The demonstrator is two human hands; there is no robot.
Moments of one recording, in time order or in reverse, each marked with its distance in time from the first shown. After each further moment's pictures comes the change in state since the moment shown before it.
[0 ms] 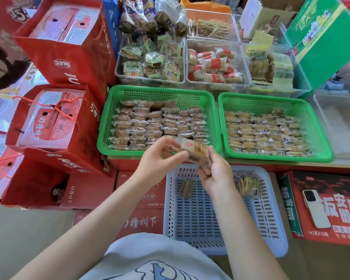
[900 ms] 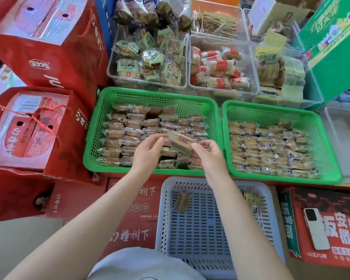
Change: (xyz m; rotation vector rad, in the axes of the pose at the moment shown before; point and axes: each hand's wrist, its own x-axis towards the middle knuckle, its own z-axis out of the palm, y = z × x) left_hand 0.117 -0.049 -0.010 0.070 0.209 -0.138; right_hand 0.111 -0.020 0.028 -0.725 -0.073 -0.171
